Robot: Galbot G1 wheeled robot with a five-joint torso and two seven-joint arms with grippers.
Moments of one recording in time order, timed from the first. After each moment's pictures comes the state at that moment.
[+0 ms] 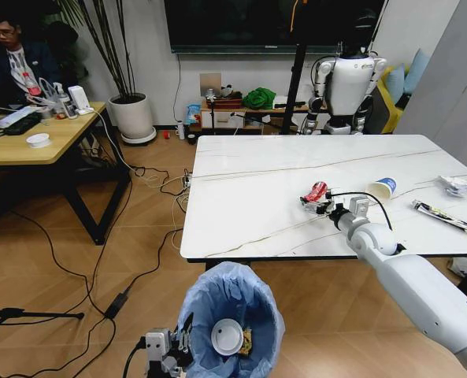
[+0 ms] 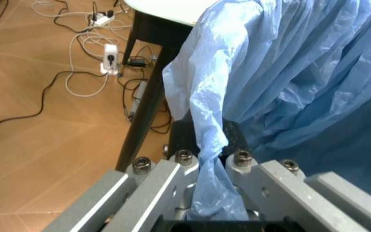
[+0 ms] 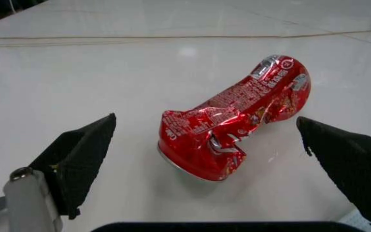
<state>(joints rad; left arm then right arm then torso) 2.03 -1.43 -0.41 -2.32 -0.31 0.16 0.03 -0.71 0.87 0.07 1.39 0.81 -0.24 0.03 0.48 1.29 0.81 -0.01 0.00</state>
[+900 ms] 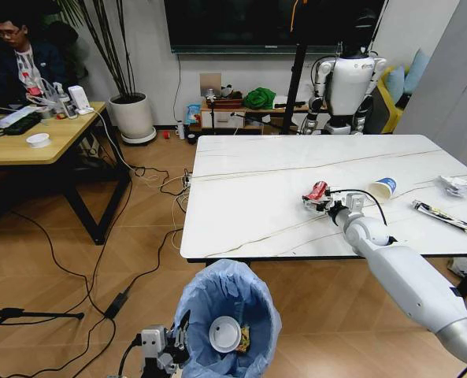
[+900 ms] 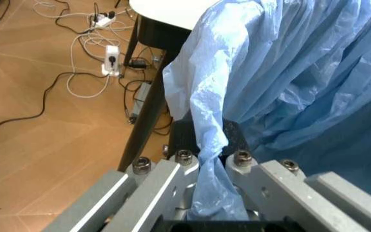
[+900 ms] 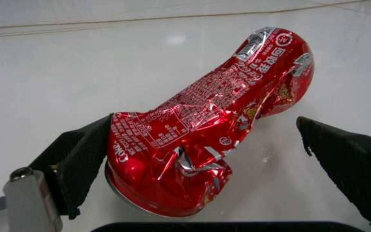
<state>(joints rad) 2.02 -1.41 -0.43 -2.32 -0.34 0.17 0.03 -0.60 0.93 0.02 1.23 0.82 -0.25 0.04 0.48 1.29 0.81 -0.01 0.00</state>
